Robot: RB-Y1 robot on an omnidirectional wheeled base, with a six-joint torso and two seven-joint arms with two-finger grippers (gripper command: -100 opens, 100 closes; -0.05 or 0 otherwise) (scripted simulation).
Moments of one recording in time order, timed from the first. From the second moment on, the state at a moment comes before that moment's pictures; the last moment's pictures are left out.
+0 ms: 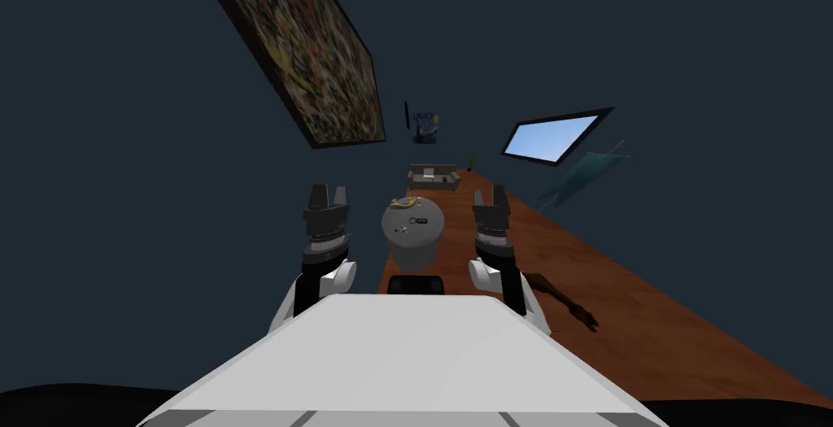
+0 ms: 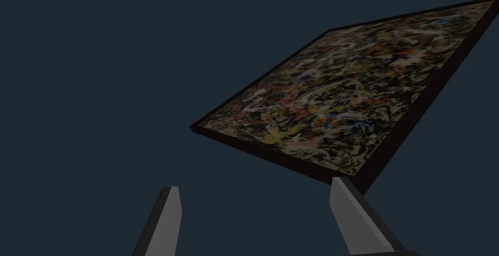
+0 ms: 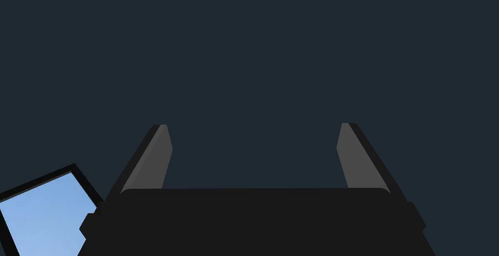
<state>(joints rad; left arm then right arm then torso) 0.50 0.03 -0.02 -2.38 -0.12 -0.64 -0.11 0.46 -0.03 0.05 -2.33 0.09 -0.53 0.00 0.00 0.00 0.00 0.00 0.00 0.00</state>
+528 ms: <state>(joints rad) 0.50 0.03 -0.02 -2.38 -0.12 -0.63 -0.11 0.43 -0.20 0.09 -2.20 0.08 -0.54 -0.01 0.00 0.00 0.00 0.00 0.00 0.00</state>
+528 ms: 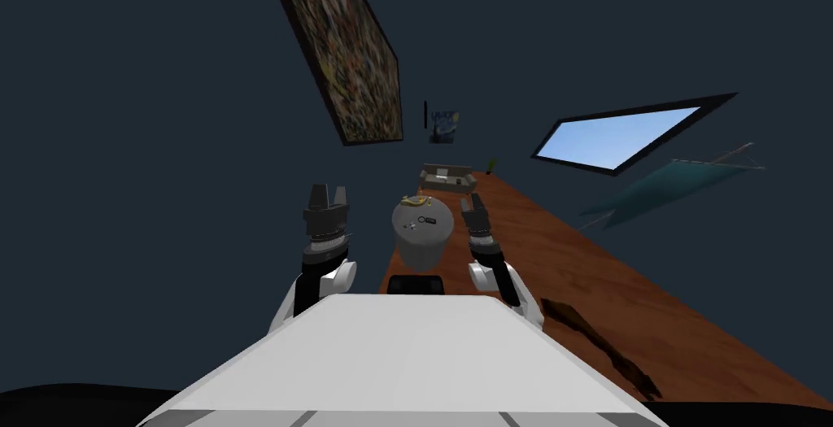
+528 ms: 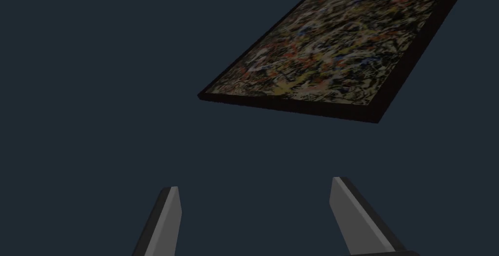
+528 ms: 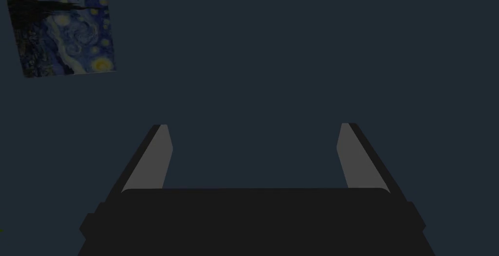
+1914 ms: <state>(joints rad) 0.50 0.03 -0.02 -2.38 -0.12 -0.63 -0.11 0.35 -0.57 0.27 -1.81 0.05 -0.56 -0.03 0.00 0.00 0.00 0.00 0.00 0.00</state>
